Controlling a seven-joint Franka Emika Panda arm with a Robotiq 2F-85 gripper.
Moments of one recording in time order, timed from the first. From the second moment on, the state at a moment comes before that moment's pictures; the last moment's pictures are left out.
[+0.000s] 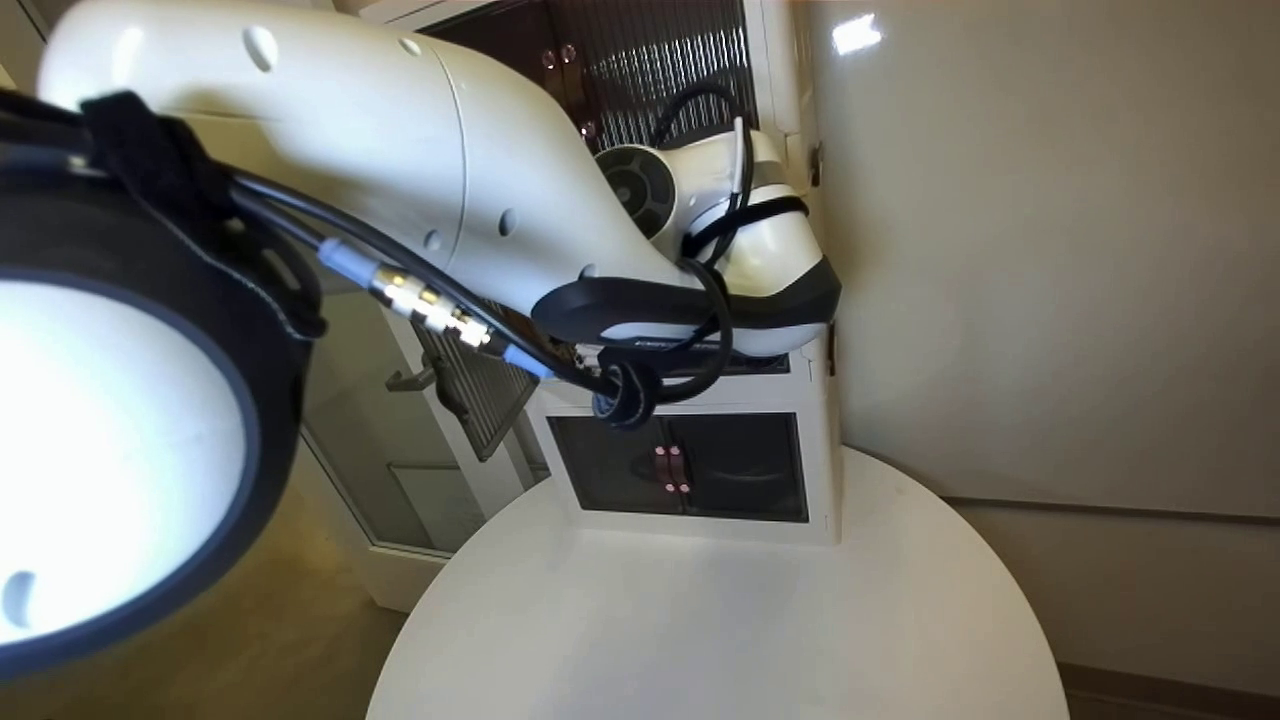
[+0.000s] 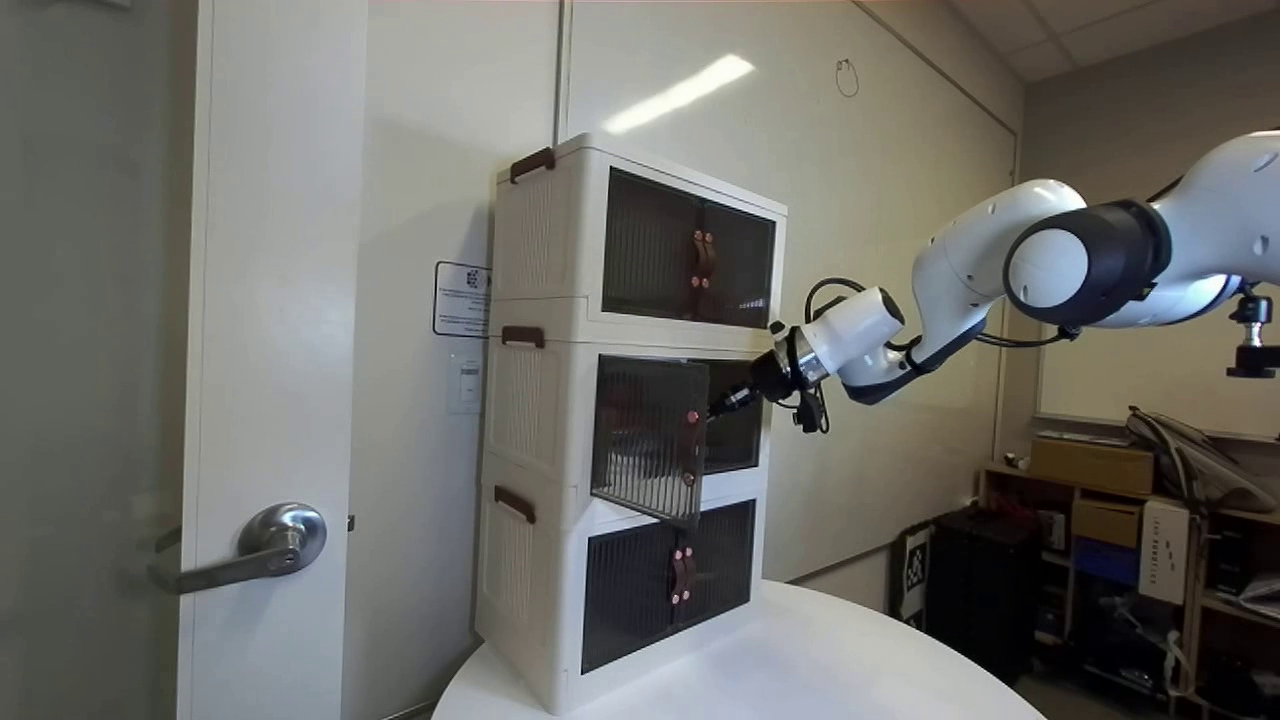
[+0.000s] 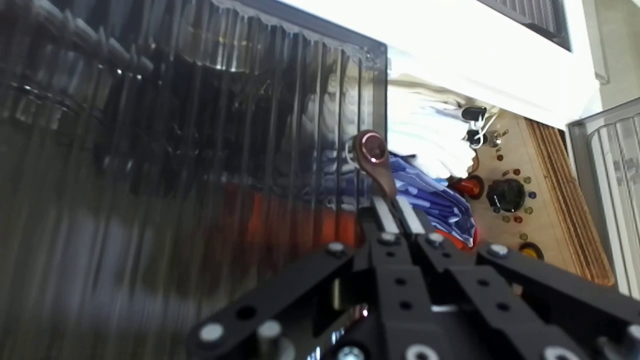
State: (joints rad) arm -0.23 1.08 -0.09 -0.83 -2.02 3.96 1.62
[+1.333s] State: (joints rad) arm 0.01 0.96 -0.37 -0.92 -2.21 3.88 1.88
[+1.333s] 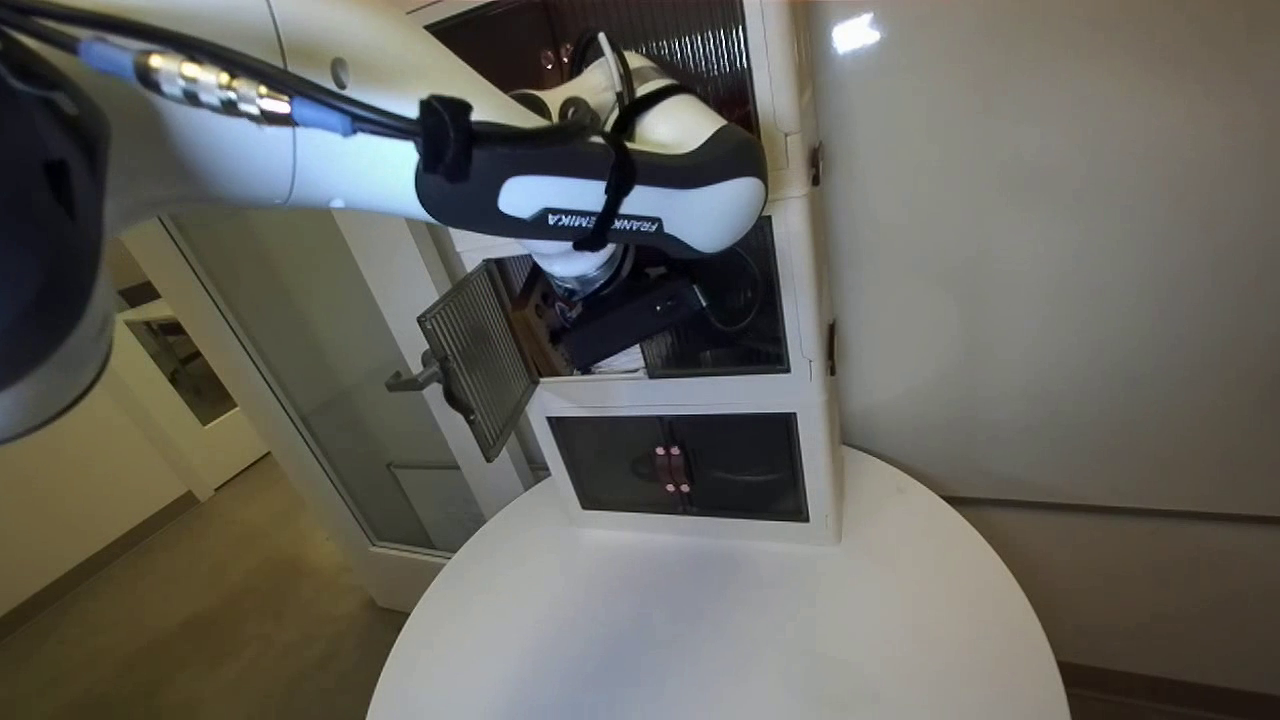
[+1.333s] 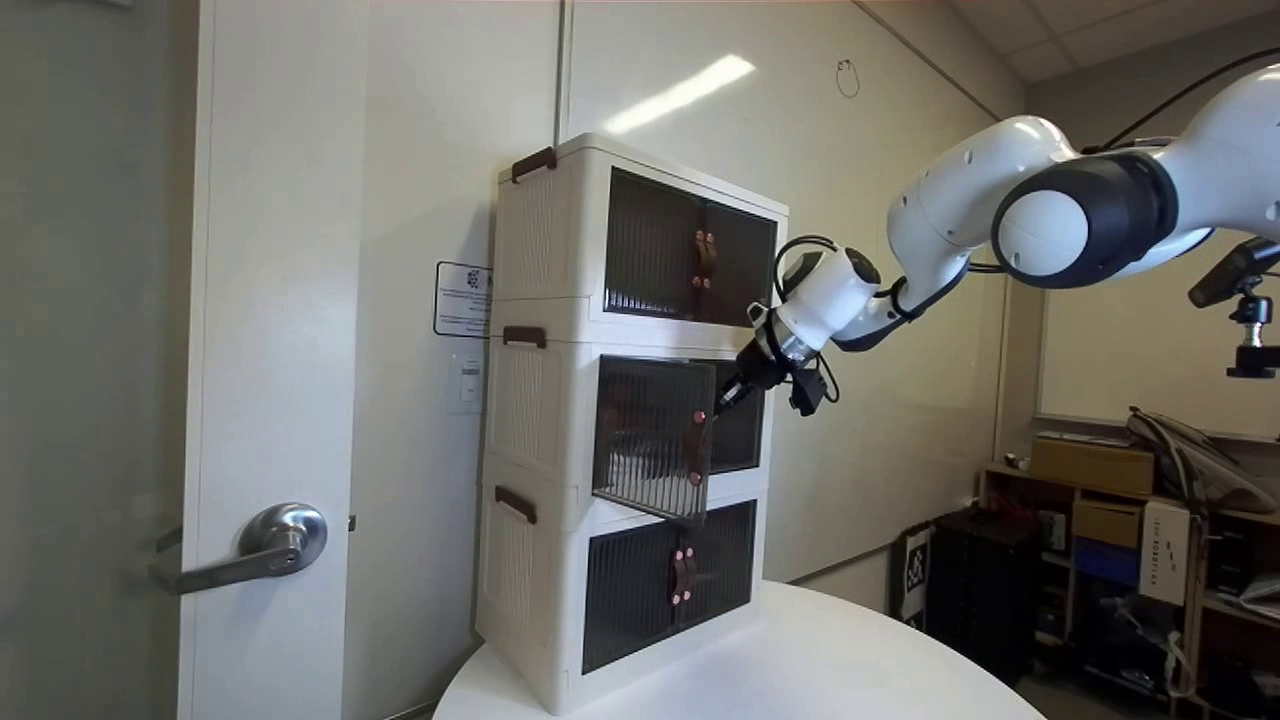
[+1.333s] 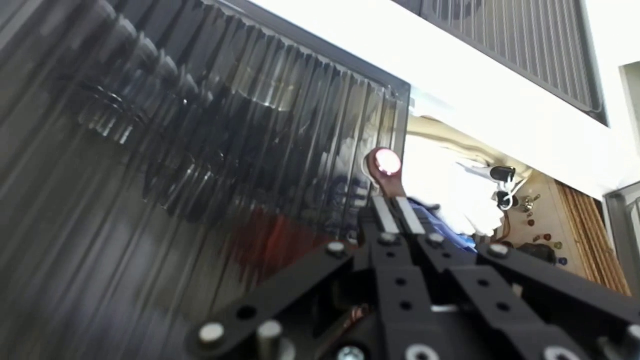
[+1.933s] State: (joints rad) arm 0.09 0.87 -0.48 -1.05 -2.28 3.92 1.95
